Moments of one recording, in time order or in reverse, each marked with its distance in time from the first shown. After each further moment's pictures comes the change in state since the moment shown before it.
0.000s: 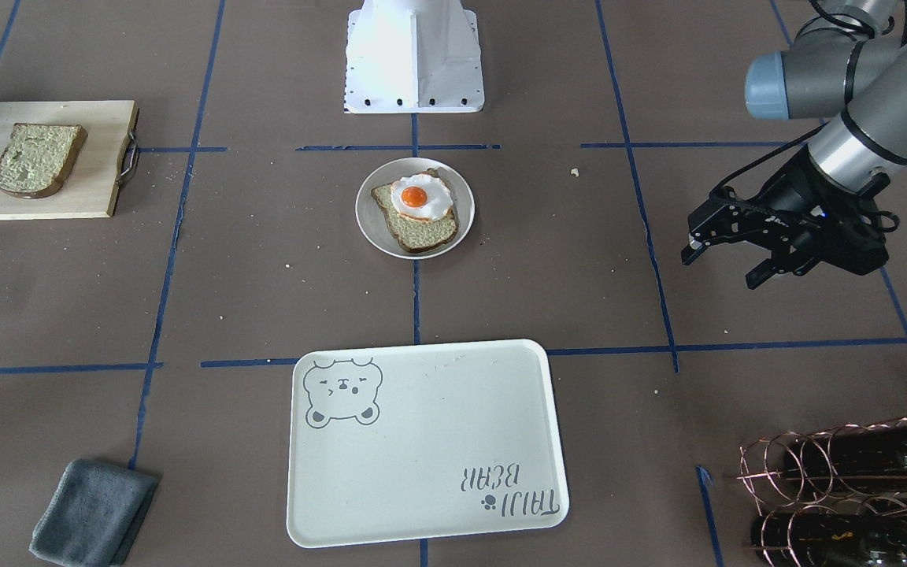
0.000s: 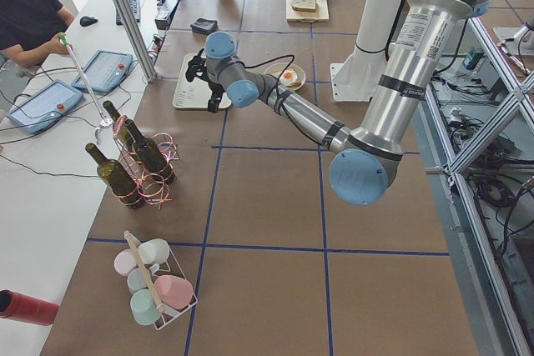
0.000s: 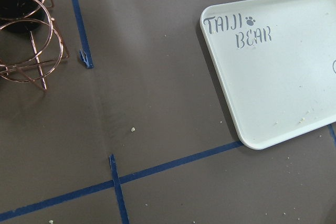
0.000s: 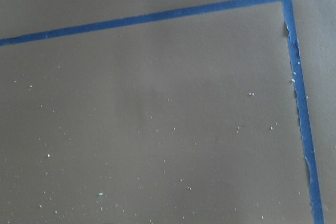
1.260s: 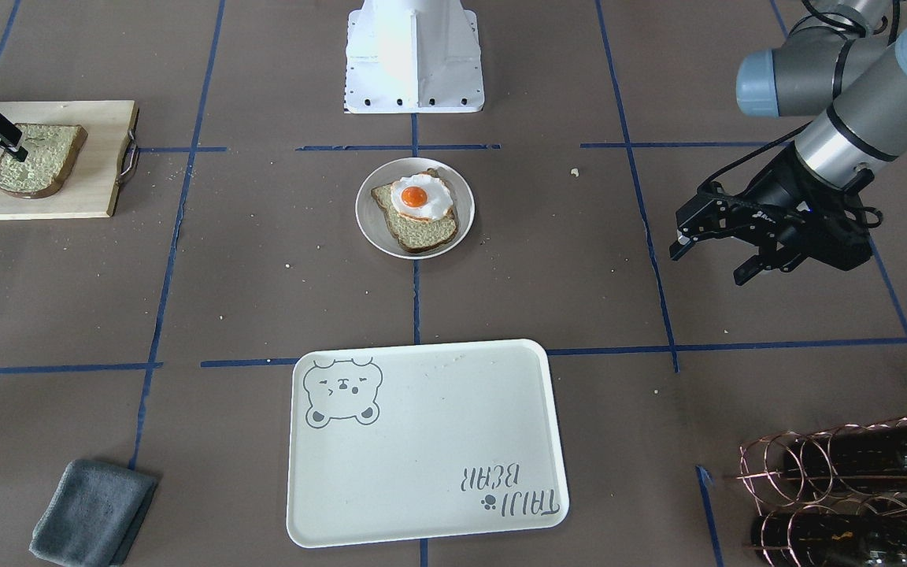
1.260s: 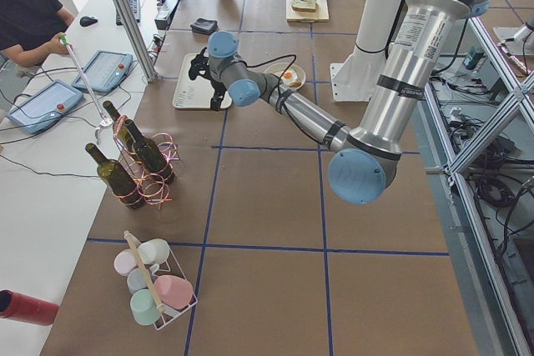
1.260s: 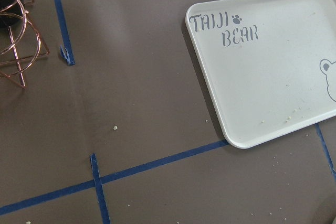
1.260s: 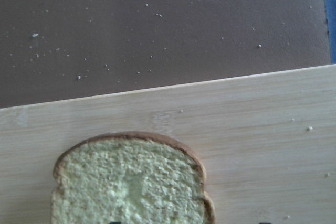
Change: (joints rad) left arm 0.012 0.000 -0.008 -0.006 0.003 -0.009; right arm -0.397 -0.154 -0.025 0.303 -0.198 0.326
